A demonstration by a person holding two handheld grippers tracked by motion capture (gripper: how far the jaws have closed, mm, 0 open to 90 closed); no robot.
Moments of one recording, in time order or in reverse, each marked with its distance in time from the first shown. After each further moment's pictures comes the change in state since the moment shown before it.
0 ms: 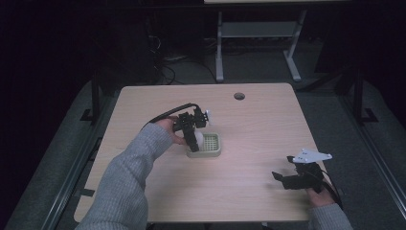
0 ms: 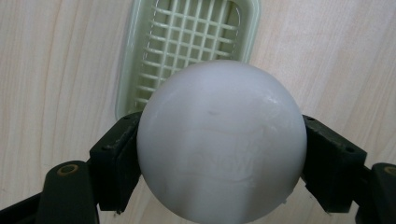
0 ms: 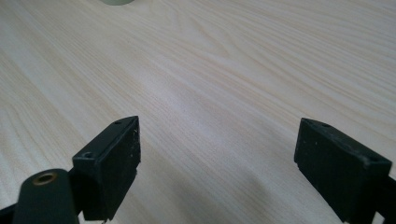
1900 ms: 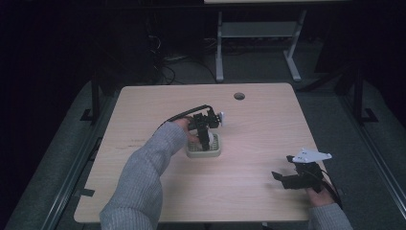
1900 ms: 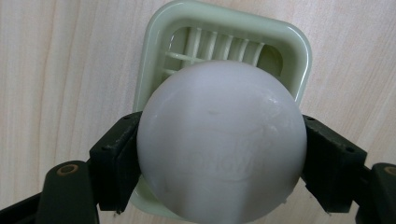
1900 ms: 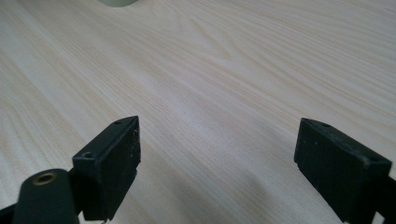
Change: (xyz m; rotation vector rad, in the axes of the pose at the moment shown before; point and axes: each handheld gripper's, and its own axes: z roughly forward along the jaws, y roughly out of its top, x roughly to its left) left arm 0.016 0.039 0.041 0.064 0.003 0.021; right arm 0.000 0.001 0.001 -0.004 0.004 0.000
